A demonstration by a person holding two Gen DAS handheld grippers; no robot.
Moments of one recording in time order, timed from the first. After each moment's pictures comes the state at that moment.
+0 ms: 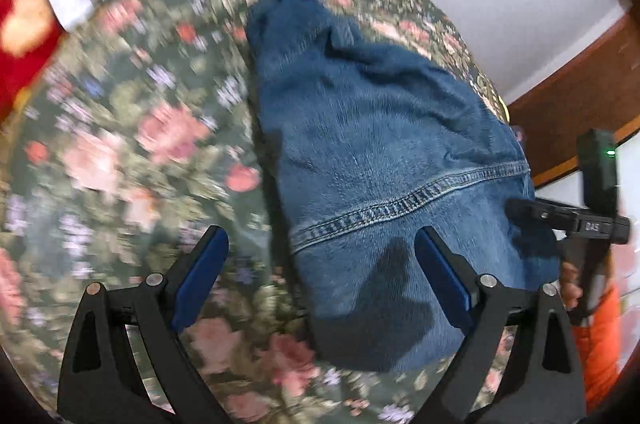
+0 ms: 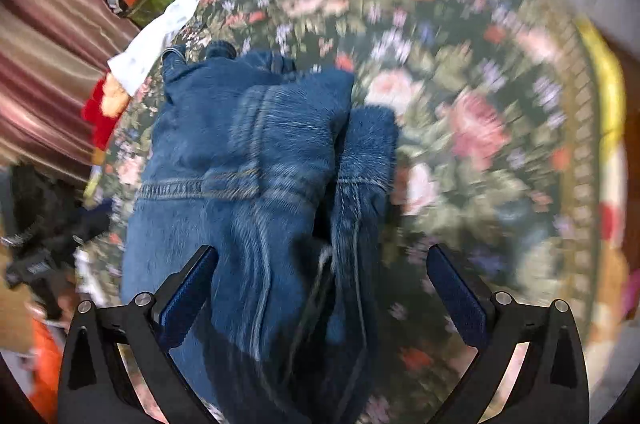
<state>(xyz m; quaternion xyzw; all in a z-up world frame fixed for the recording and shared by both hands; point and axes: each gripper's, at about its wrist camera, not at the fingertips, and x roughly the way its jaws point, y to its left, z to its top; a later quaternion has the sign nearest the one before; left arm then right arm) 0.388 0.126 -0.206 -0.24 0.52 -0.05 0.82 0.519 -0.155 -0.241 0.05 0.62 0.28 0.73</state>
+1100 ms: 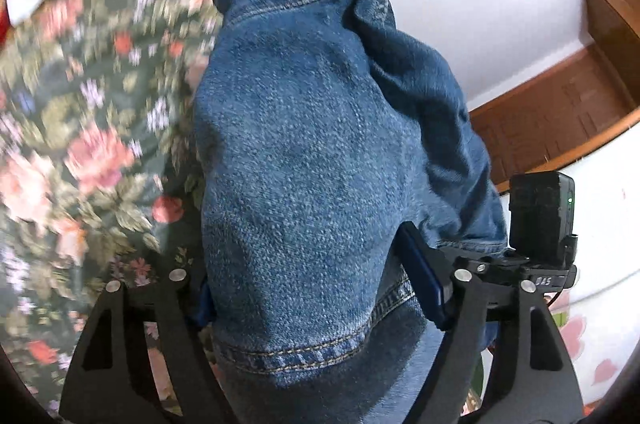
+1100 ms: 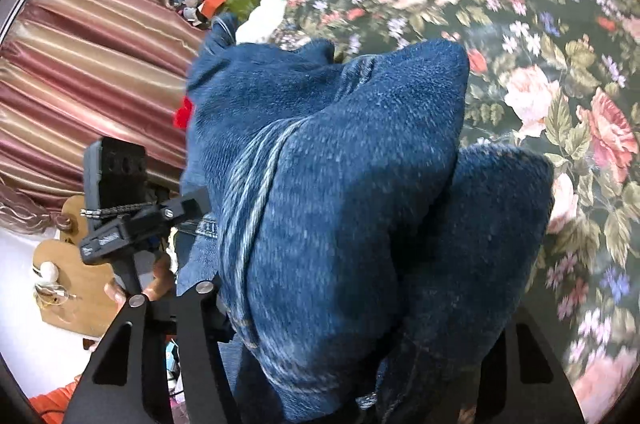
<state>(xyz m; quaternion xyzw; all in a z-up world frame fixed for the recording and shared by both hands) 0.414 0.114 -0.182 -0.31 0.47 -0.13 0.82 0.489 -0.110 -0.214 0.12 0.57 0.40 0.71</state>
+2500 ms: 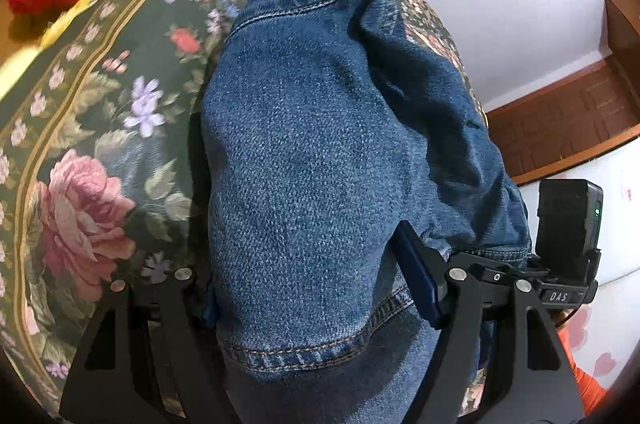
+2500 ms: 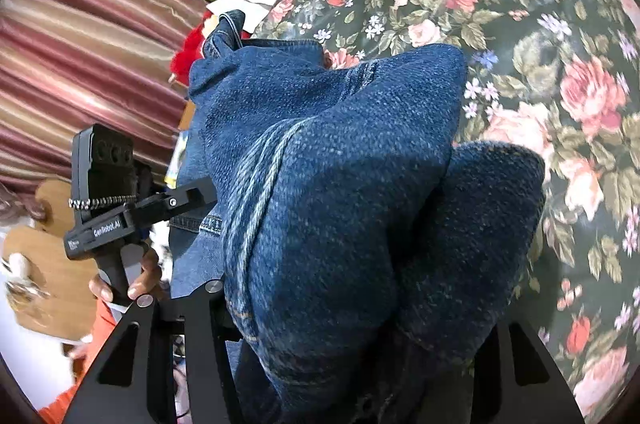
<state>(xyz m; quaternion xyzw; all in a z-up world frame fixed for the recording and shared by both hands) 0.303 0.261 -0.259 -0.33 0.51 -0.10 0.79 0.371 0.033 -0.261 0.07 0.59 0.37 0.71</state>
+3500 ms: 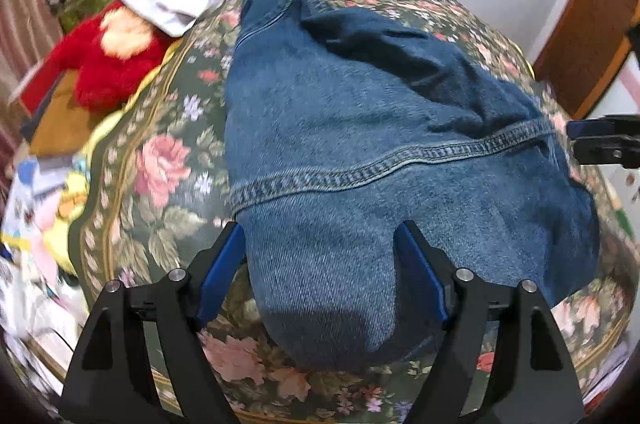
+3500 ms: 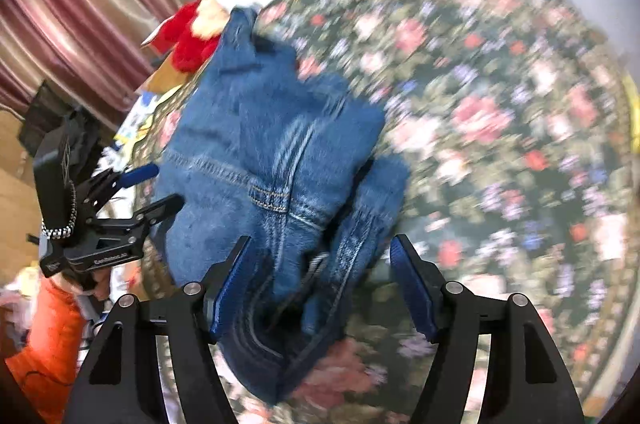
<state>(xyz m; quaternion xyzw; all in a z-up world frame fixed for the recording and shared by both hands) 0.209 0.177 -0.215 -0.09 0.47 0.00 0.88 0.307 -0.032 -0.169 -0.08 0.52 0.32 0.79</state>
